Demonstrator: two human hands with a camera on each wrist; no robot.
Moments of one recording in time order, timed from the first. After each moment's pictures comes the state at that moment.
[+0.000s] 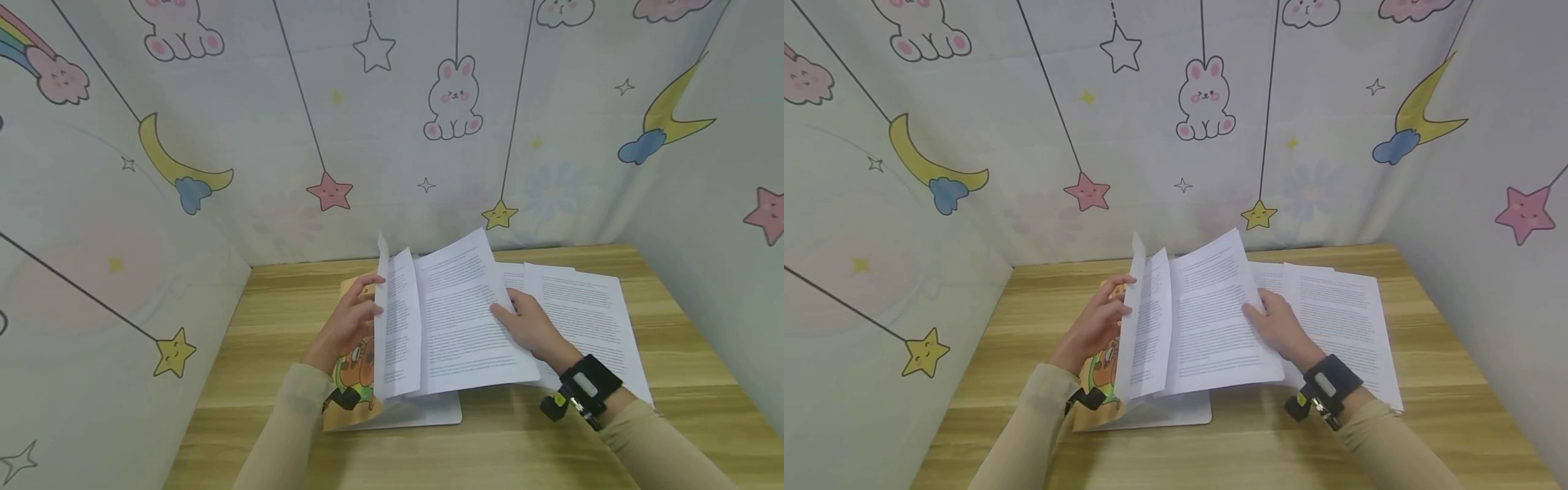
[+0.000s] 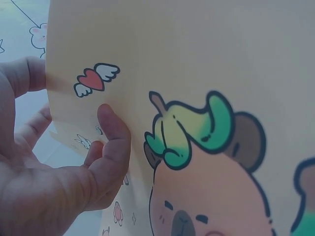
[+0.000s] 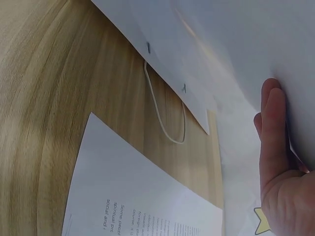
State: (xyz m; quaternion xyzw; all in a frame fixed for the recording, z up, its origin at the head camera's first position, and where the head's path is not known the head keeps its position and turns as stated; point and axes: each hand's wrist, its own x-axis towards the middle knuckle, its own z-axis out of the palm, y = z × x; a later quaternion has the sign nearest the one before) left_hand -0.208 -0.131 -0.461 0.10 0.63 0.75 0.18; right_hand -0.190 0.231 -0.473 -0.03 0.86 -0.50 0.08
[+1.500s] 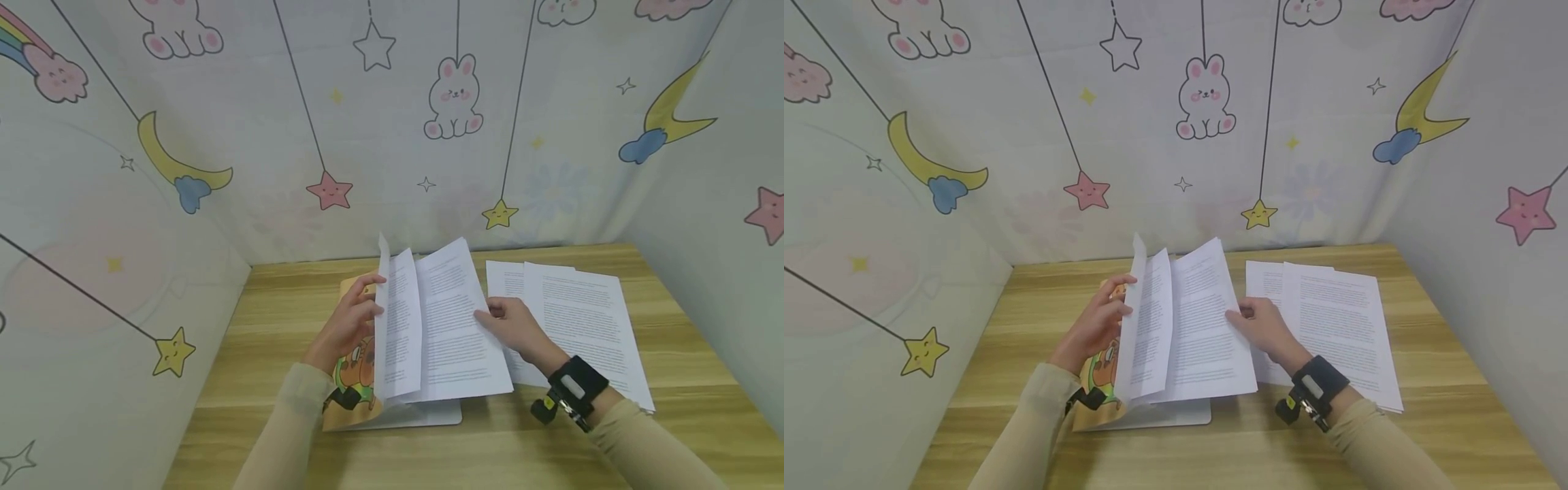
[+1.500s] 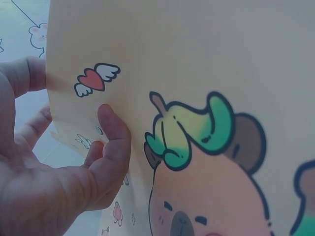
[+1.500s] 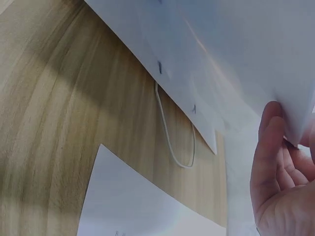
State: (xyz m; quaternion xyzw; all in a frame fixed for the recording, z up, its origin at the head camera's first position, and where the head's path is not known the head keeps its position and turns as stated) left_hand -0.209 -0.131 -0.463 0.10 0.64 0.74 0.18; right_hand -0.187 0.208 -0.474 -0.03 0.86 -0.51 0.09
